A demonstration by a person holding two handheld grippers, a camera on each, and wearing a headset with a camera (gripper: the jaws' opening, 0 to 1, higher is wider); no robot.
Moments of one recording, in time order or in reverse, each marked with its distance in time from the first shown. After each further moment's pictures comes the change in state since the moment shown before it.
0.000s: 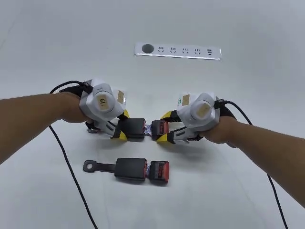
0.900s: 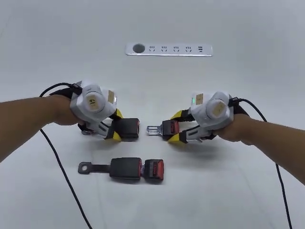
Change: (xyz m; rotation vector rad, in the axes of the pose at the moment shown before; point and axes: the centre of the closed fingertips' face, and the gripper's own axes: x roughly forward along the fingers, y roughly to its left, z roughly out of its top) left arm -0.002 -0.002 0.004 -0.009 0.004 -0.002; right arm -0.039 -0.002 -0.035 0.012 -0.008 -0.009
